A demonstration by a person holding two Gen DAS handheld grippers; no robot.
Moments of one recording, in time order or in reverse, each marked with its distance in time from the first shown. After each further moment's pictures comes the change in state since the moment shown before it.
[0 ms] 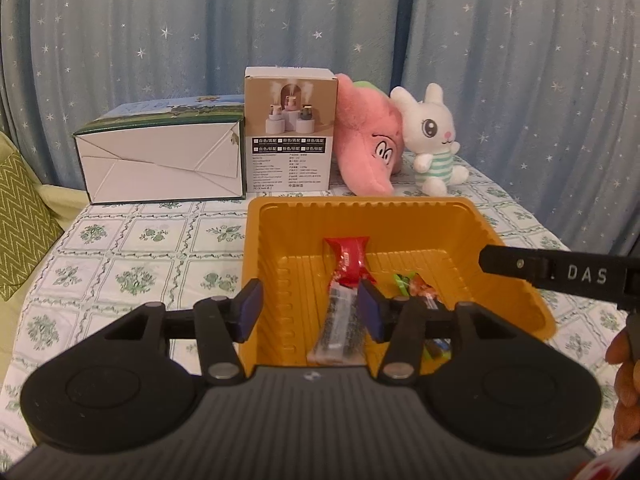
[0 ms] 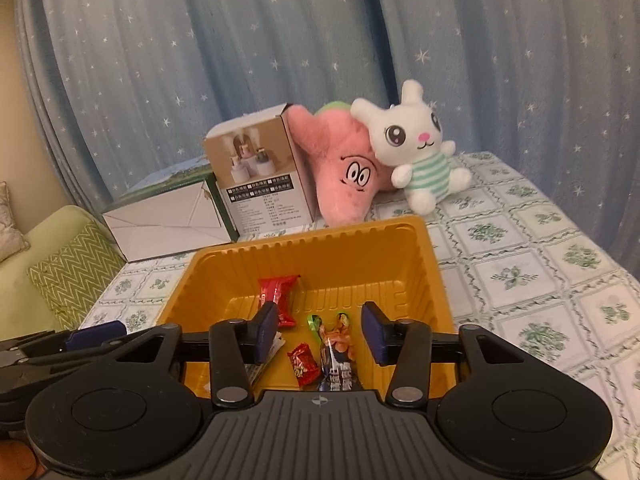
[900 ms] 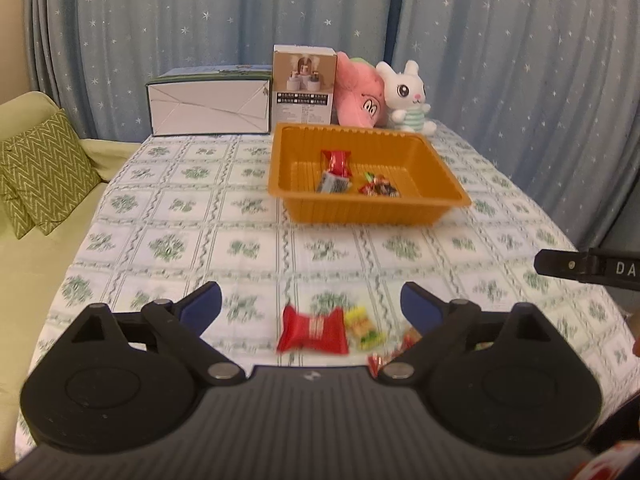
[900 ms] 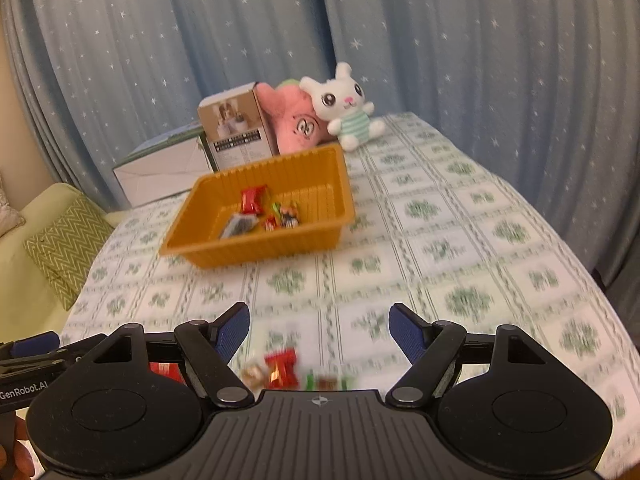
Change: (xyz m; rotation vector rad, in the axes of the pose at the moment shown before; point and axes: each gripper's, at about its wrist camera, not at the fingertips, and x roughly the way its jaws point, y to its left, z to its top) left arm -0.188 -0.023 -0.107 -0.043 0.074 0.041; right arm -0.196 0.005 -0.101 0.051 0.082 -0.117
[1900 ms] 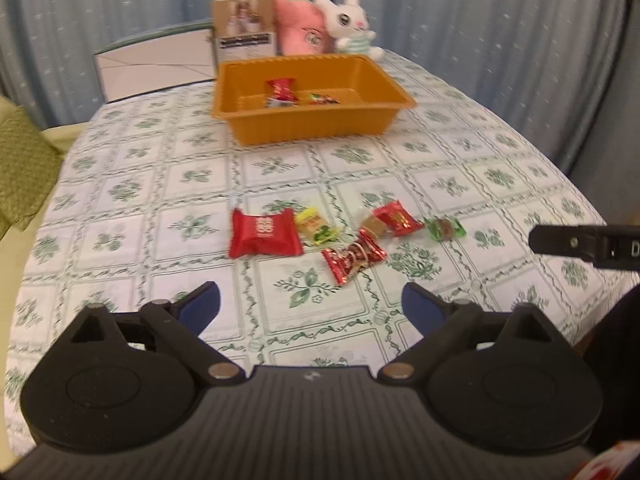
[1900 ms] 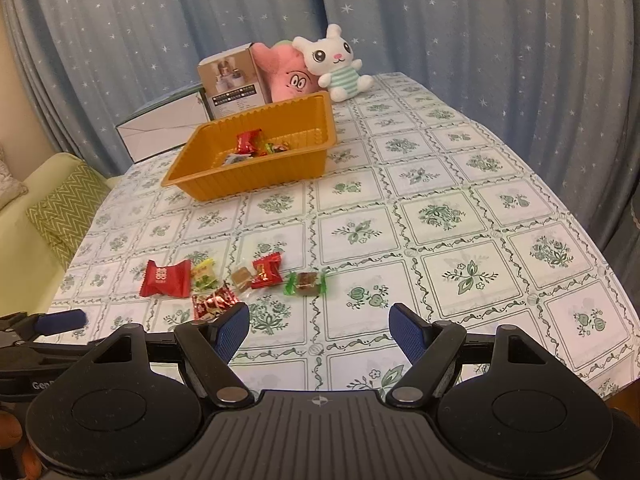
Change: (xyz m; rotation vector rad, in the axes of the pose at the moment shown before) left arm 0.003 -0.029 -0.052 0.162 0.149 -0.096; right arm -0.034 -0.013 -0.058 -0.001 0.085 -0.008
